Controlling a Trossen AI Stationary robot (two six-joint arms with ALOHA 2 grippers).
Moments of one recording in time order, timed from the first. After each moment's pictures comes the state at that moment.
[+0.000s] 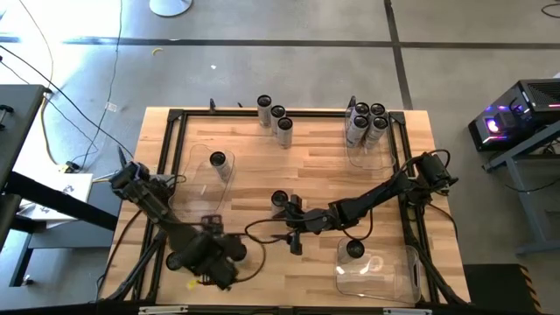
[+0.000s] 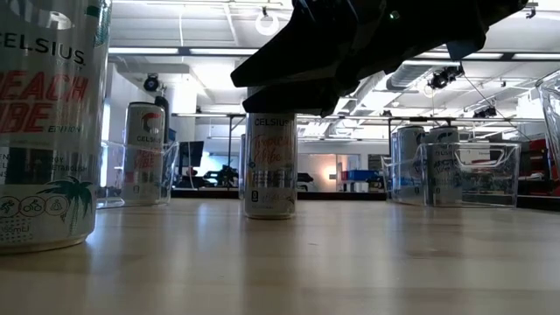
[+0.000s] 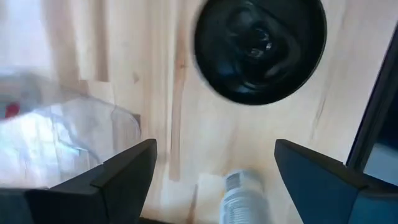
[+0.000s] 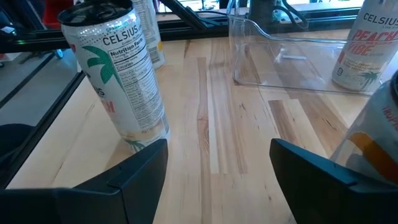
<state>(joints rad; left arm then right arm) -0.71 1.84 1.71 -1.49 -0.16 -0.81 0.35 1.86 0.97 0.49 0.28 0.20</state>
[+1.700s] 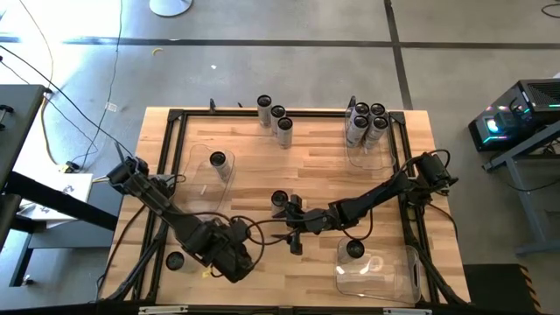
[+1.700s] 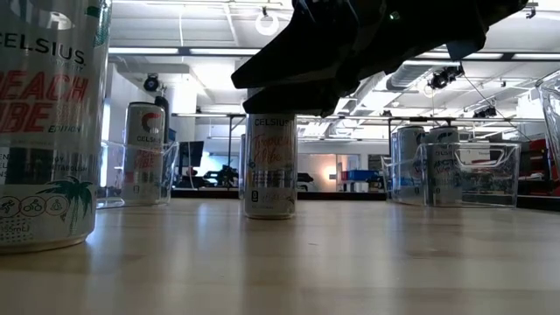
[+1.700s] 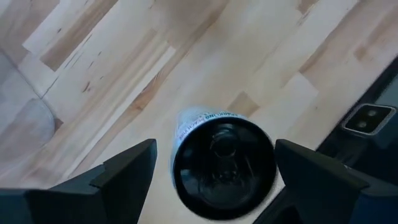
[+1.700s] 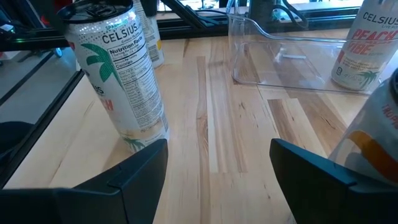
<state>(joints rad) -0.65 1.79 1.60 -1.18 -0.24 -1.36 0.35 1.86 0.97 0.49 0.28 0.20</state>
